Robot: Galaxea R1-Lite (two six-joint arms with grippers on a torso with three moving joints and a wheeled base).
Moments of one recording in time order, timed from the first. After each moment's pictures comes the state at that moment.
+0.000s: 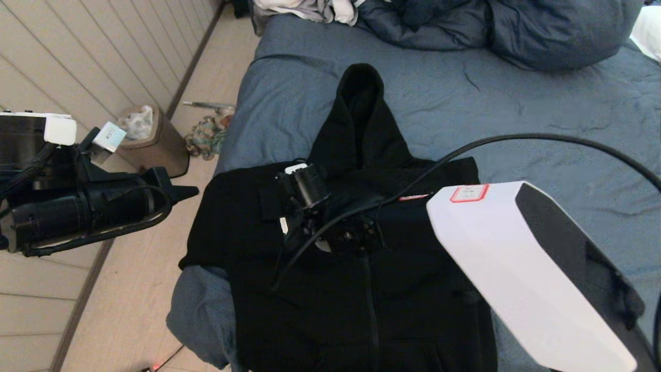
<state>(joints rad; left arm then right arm) -0.20 1.50 -0.88 -0.27 -0.27 -0.50 0.81 2.40 -1.96 0.04 -0.41 0.14</state>
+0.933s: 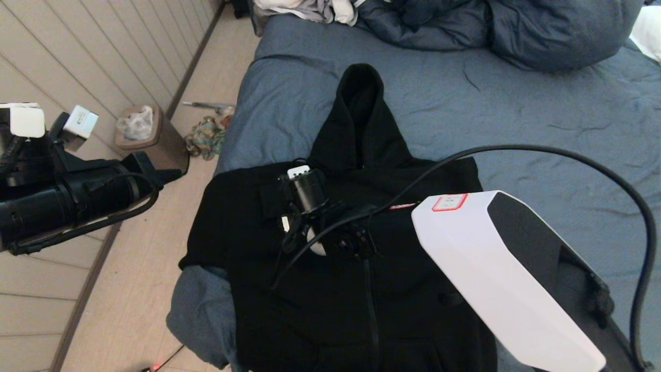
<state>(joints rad) -0.17 1.46 -0.86 -0.37 -0.19 -0.51 0.80 2.44 -1.96 -0.04 -0.50 0.13</state>
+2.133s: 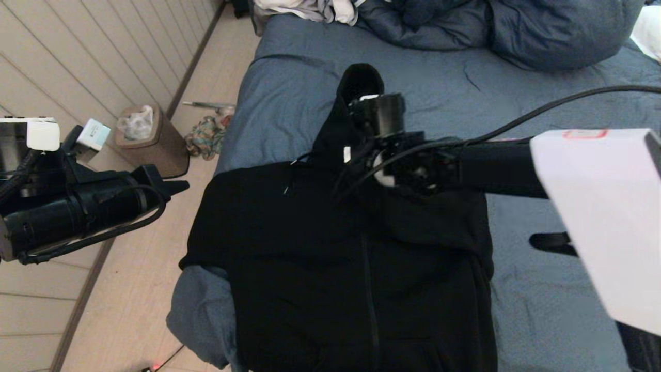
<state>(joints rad) -0.19 1.47 -0.82 -0.39 -0.21 -0.50 0.57 2.21 -1.95 -0.03 -0.54 0.10</state>
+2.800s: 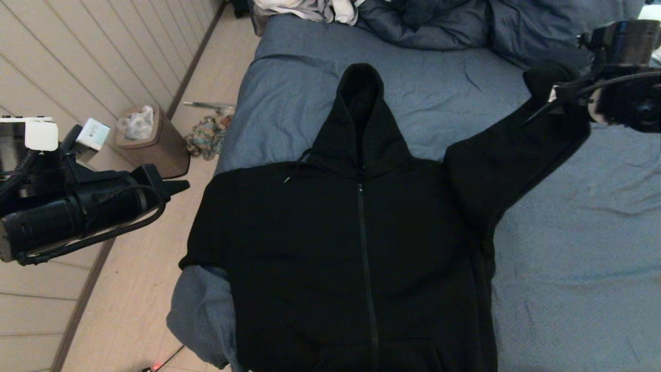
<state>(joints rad) -0.19 1.47 -0.82 -0.39 -0.21 -0.50 -0.13 1.93 -1.82 -0.02 -0.47 0.02</state>
